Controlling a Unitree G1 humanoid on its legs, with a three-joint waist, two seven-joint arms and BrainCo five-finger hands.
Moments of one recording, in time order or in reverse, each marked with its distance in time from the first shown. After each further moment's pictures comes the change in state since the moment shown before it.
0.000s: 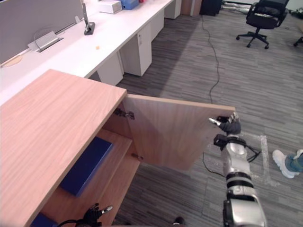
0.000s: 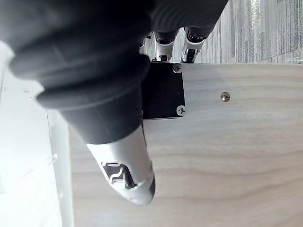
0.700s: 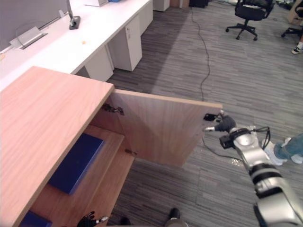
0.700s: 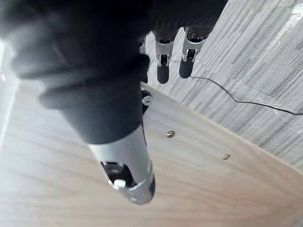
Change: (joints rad) left arm 0.061 0.068 -0.047 0.013 0.065 -0.012 -0.079; right arm 0.010 -0.410 0.566 -0.155 -0.031 0.067 0.260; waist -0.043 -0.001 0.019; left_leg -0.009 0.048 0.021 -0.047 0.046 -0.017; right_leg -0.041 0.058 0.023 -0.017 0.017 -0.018
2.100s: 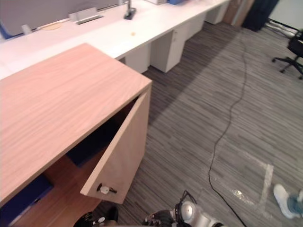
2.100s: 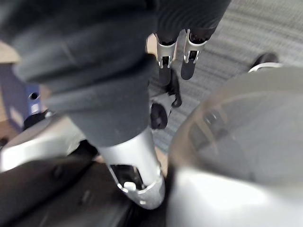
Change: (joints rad) left arm 0.021 0.002 0.109 -0.043 0.021 -0.009 -0.064; right arm 0.385 0.501 0.359 0.048 -0.604 -0.040 0.375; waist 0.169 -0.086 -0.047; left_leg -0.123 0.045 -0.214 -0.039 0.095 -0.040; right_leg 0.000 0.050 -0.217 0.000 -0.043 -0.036
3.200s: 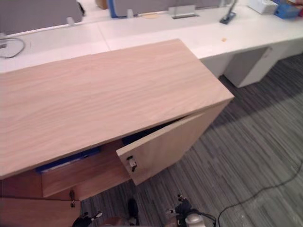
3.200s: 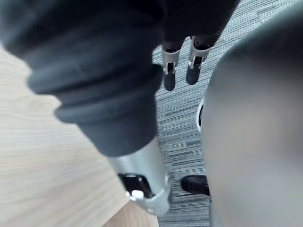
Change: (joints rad) left arm -0.056 -0.031 0.055 0.073 -0.045 0.033 0.113; right arm 0.090 0.372 -0.931 0.332 -0.063 0.117 -0.539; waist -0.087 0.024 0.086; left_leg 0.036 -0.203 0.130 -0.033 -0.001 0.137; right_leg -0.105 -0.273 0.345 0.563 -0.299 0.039
